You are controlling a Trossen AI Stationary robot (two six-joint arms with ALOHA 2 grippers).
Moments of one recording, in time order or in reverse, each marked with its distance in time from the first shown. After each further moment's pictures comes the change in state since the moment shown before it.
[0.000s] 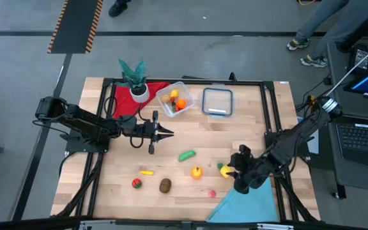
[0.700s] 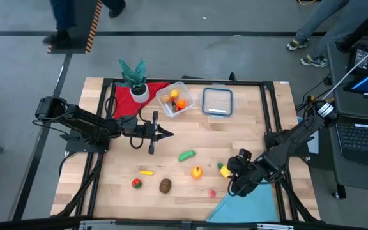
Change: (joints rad) left arm 0.001 0.000 0.000 -0.033 0.000 0.061; right arm -0.010 0.117 0.055 -0.105 -0.110 0.099
